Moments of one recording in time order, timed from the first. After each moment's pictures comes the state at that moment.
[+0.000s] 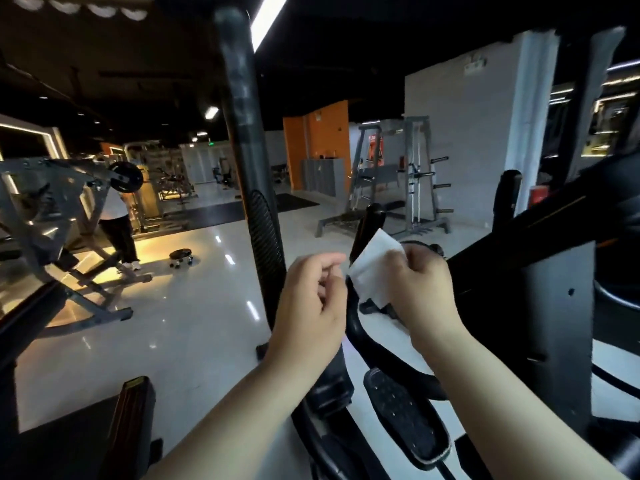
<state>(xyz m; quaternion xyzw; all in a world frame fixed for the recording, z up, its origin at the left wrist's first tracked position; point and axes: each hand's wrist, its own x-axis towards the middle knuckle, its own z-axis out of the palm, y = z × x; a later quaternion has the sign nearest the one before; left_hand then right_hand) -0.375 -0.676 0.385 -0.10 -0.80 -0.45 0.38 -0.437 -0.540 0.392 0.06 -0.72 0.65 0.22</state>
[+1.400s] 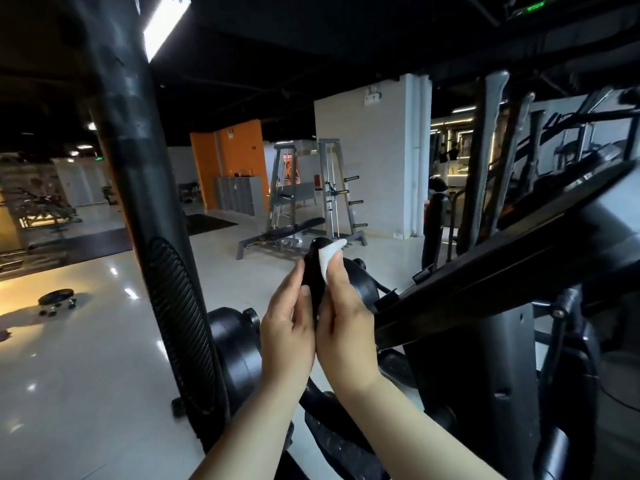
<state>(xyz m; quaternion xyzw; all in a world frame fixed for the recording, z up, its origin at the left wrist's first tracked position) -0.522 -0.661 0.351 -0.16 -0.70 -0.61 0.35 -0.510 -0.581 0.349 0.17 -0.72 0.54 0.40</state>
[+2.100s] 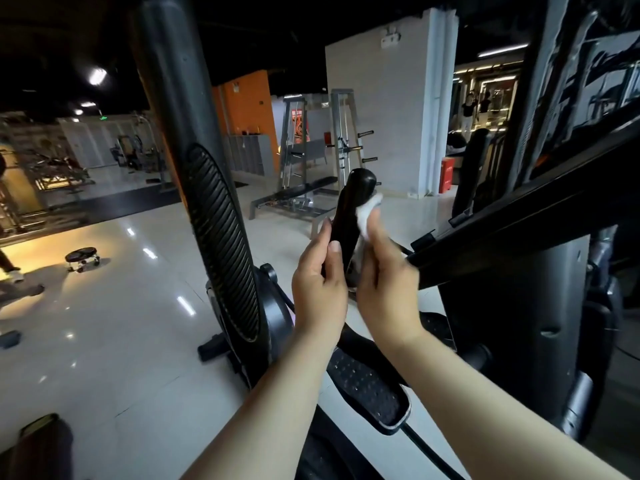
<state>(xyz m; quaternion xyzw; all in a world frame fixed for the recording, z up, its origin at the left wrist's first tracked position) -0.532 -0.670 0.317 -0.13 -0.68 -0.65 0.31 -0.508 -0.583 0.328 0.13 -0.75 0.49 0.43</state>
